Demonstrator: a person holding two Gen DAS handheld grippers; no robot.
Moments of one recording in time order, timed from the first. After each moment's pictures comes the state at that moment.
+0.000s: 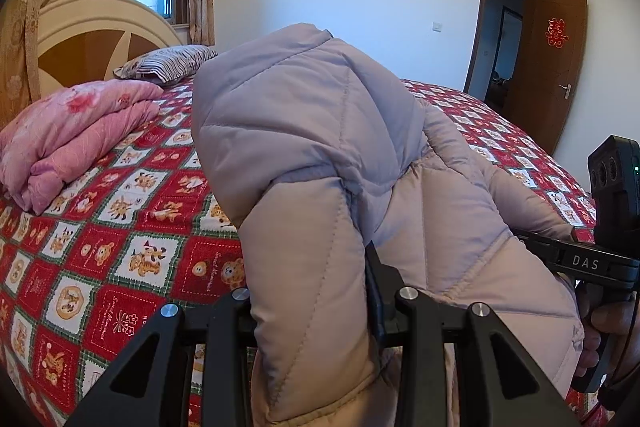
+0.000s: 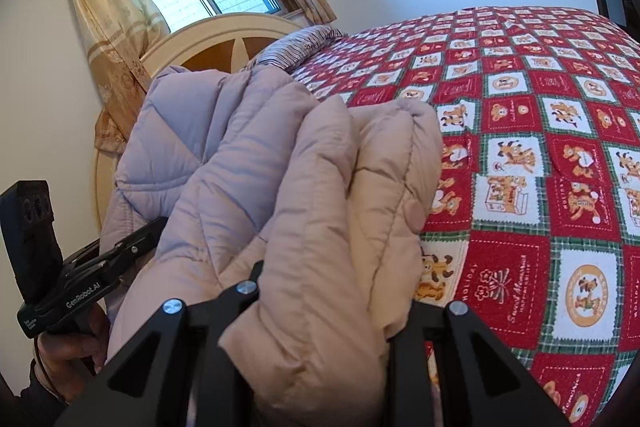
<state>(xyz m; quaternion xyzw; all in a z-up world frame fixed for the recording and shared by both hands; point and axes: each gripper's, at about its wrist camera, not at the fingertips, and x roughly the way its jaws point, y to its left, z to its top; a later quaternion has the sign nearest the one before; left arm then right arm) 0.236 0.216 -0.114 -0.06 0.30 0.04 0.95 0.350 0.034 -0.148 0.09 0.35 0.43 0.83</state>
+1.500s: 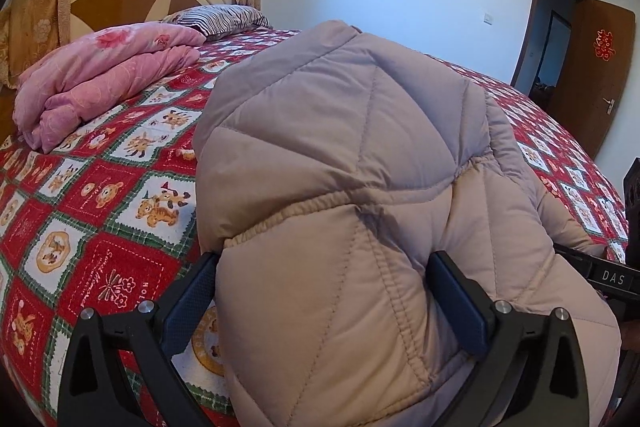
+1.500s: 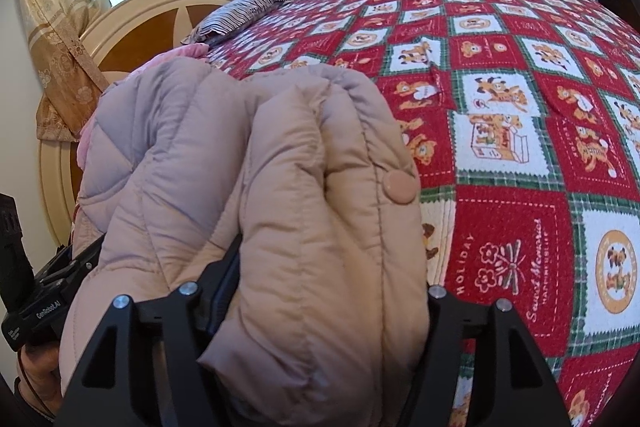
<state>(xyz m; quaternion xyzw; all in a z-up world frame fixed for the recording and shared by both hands) 0.259 0.263 -0.184 -0.10 0.34 0.11 0.93 0.377 0.065 -0.207 0.07 0.42 0.34 0.84</state>
